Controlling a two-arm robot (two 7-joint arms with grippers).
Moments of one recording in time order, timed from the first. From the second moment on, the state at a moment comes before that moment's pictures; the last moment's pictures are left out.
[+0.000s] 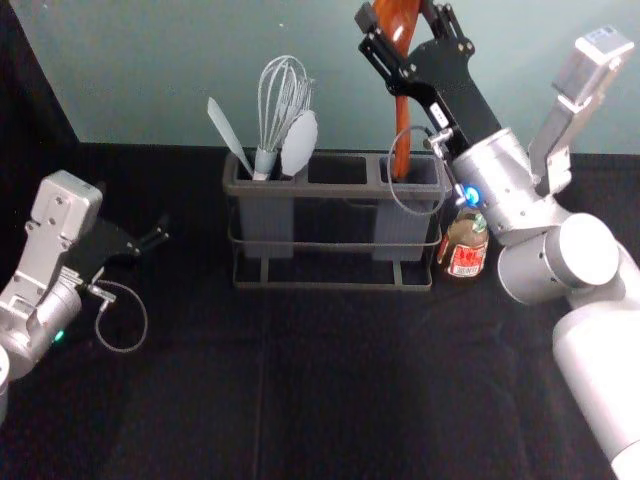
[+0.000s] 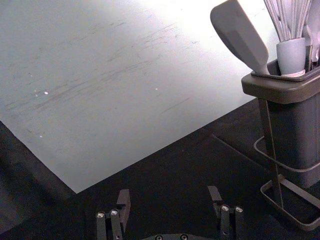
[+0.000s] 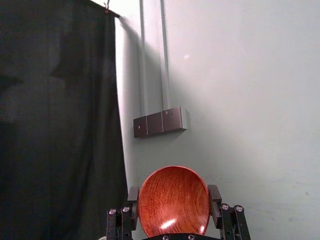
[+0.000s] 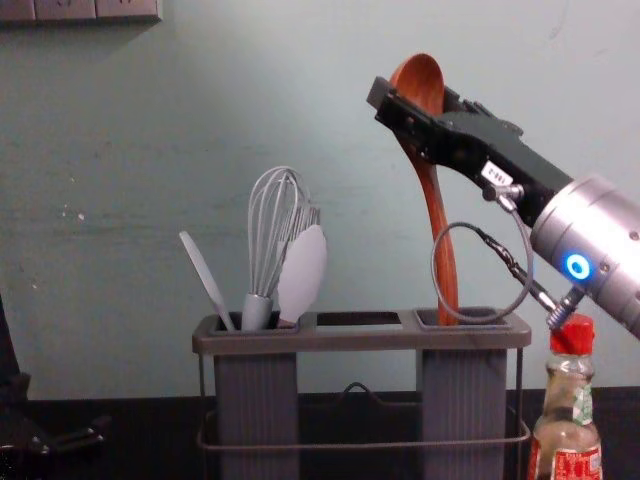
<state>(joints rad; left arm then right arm) -0.20 0.60 0.45 -1.41 -0.25 -0.12 0.03 0.49 0.09 -0.28 -1.18 0.46 -0.45 0.50</state>
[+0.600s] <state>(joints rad) -0.20 0.60 0.45 -1.41 -0.25 -0.12 0.03 0.44 0.09 -0.26 -1.15 0.47 -0.50 0.53</state>
